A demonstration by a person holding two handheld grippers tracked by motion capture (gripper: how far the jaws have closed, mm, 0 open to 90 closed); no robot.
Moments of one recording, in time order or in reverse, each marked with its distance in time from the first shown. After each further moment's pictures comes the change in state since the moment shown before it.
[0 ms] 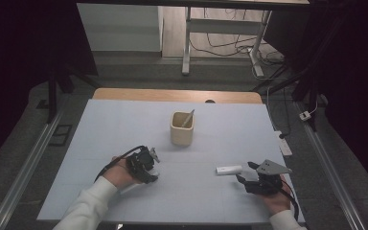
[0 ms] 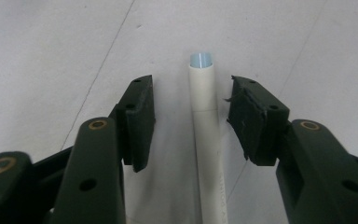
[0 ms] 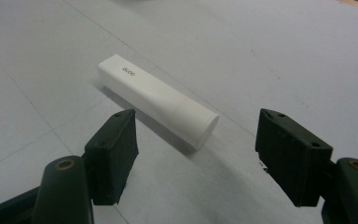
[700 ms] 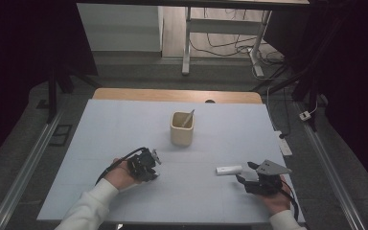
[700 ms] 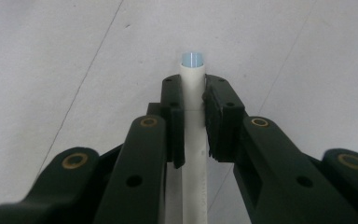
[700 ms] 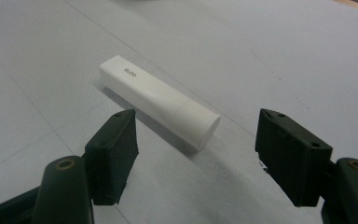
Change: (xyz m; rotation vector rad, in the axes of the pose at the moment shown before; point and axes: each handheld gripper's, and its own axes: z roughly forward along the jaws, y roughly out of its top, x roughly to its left) left arm -0.008 0.002 0.000 0.016 0.012 -0.011; right arm 0.001 0.000 0.000 -0.003 -0.003 -0.004
